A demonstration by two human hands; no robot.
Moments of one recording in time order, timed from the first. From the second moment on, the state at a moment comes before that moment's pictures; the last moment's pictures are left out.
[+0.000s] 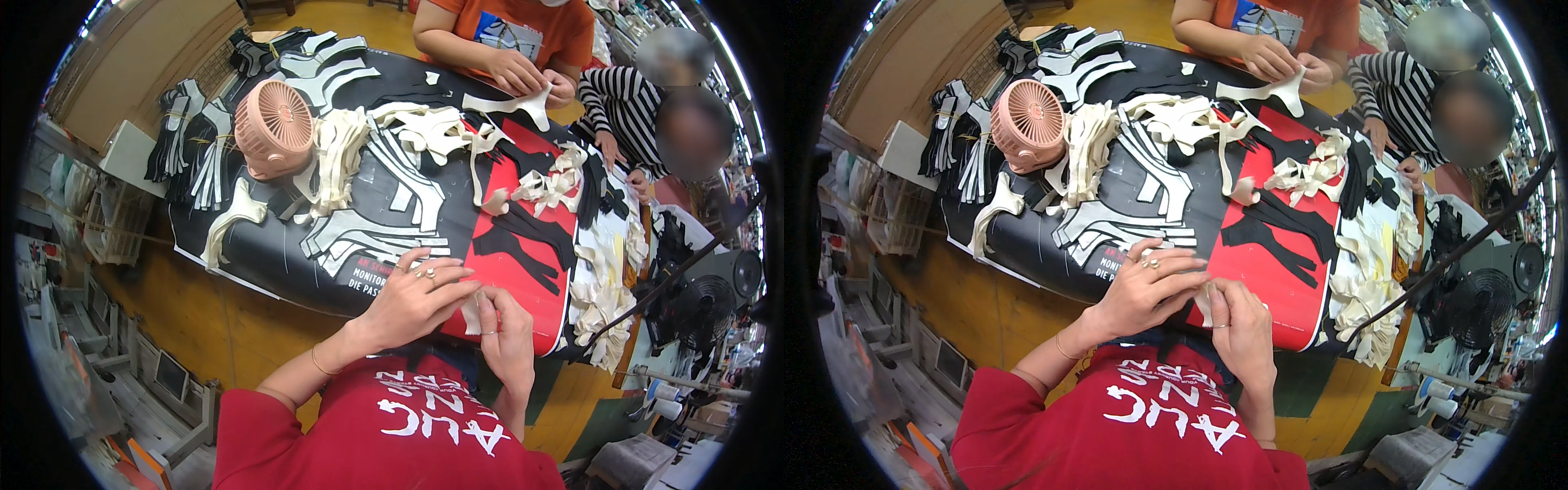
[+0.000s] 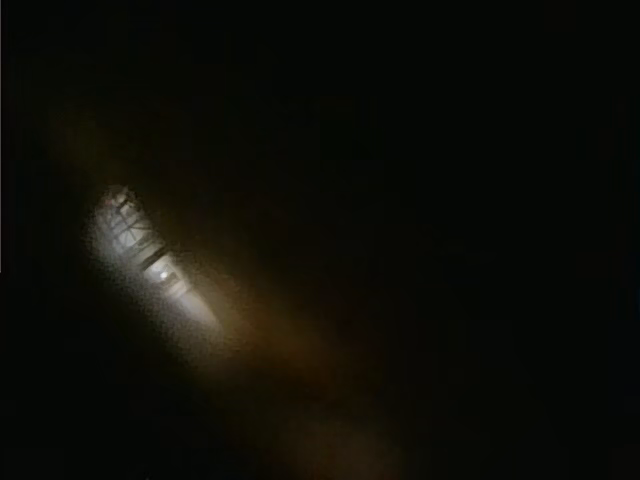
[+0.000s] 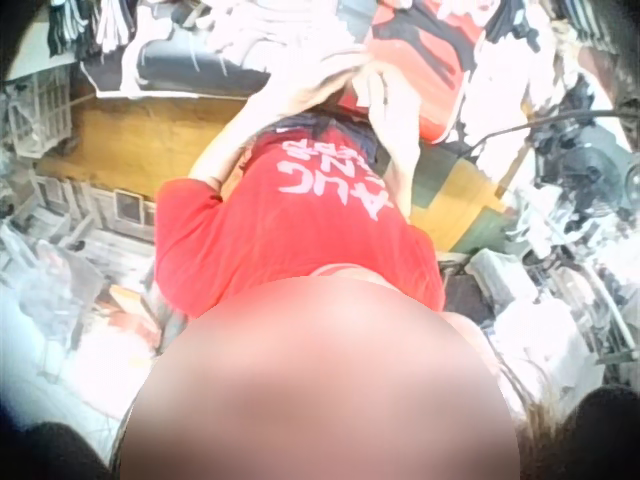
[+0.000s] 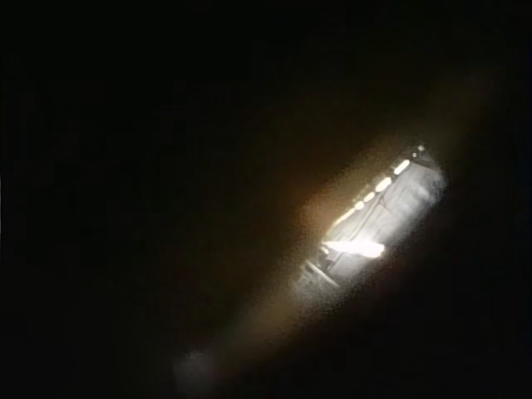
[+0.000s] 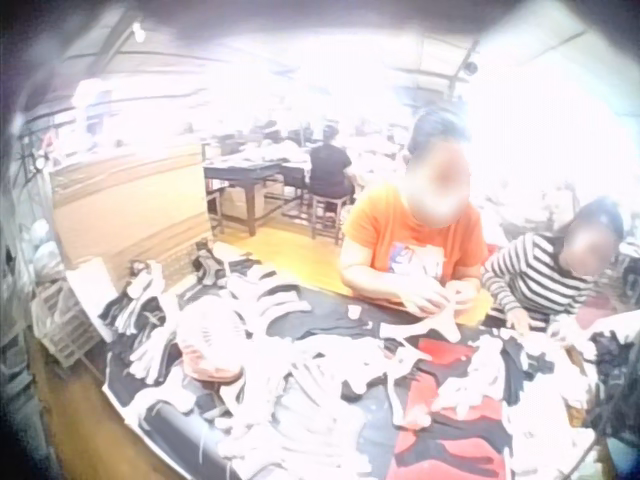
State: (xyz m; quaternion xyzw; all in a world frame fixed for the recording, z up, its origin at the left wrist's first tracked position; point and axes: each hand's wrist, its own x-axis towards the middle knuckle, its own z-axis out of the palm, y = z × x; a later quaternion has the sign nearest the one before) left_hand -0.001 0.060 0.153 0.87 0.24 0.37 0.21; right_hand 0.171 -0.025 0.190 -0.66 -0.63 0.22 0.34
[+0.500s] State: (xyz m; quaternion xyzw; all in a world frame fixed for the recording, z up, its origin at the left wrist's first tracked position) left_hand -0.043 0.072 0.146 0.82 0.22 0.44 0.29; right_hand 0.165 0.023 0.192 -0.53 -0.51 0.60 0.32
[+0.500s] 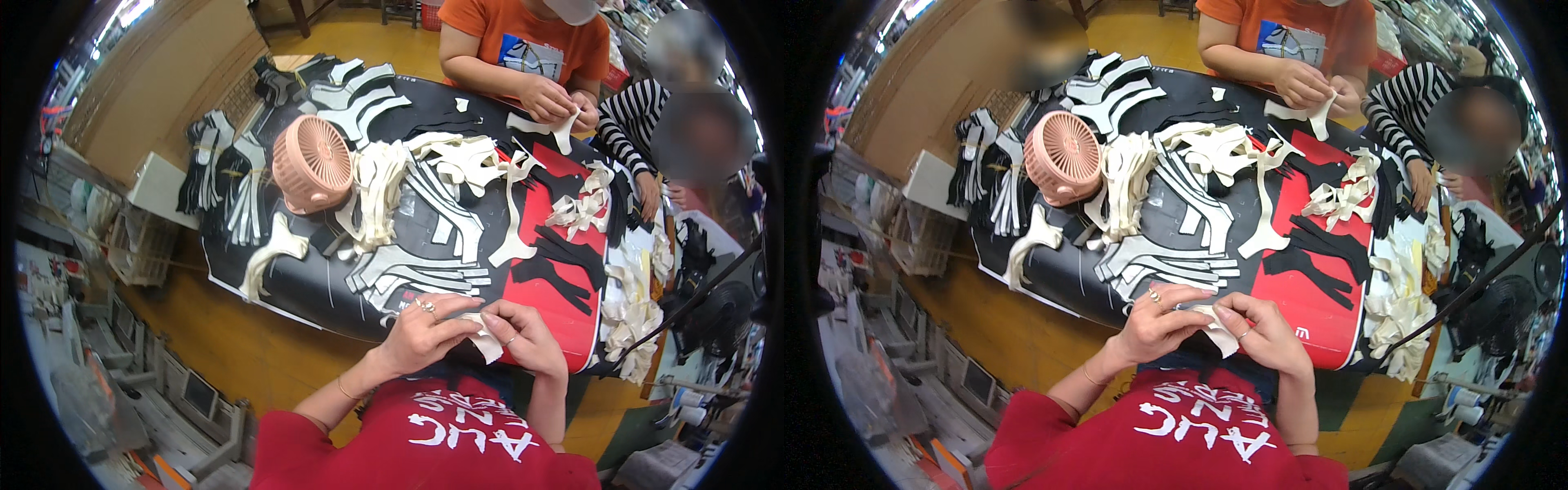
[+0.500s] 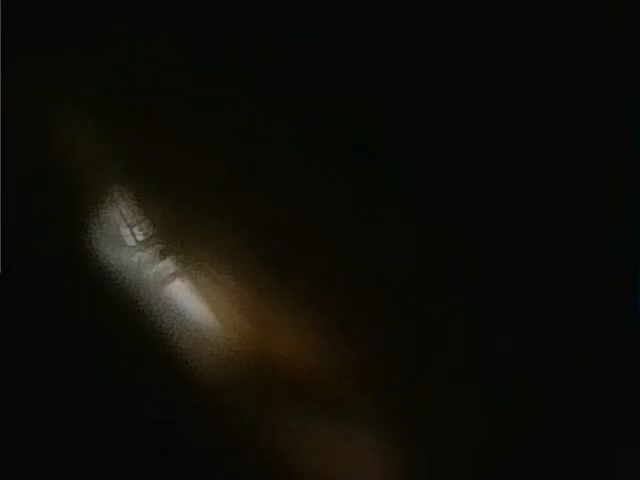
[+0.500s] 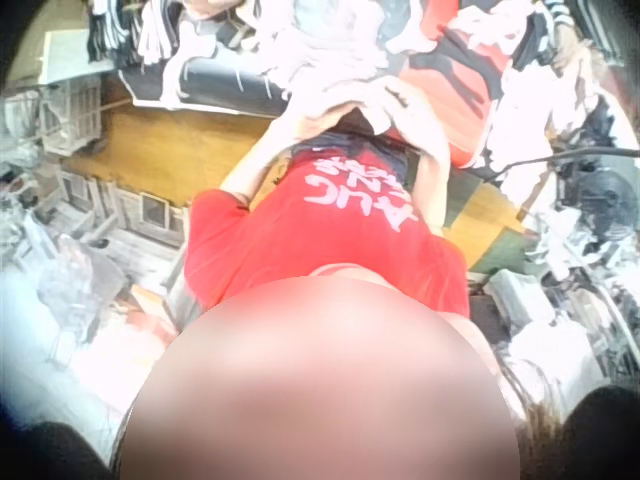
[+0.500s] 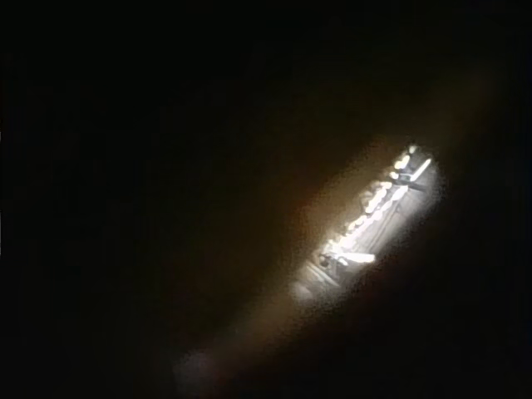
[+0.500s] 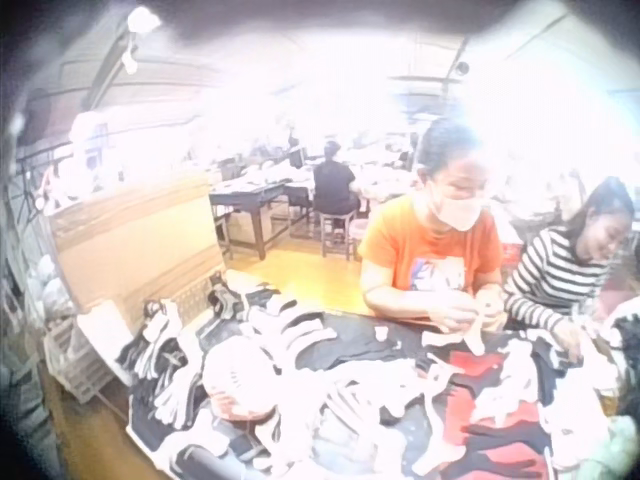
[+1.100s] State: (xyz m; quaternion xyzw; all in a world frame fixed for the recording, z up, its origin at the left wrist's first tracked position) left_hand -0.165 0.092 0.227 0.41 0.38 0.82 -0.09; right_hand 0.044 0.210 0.136 -0.59 -0.70 0.22 0.33
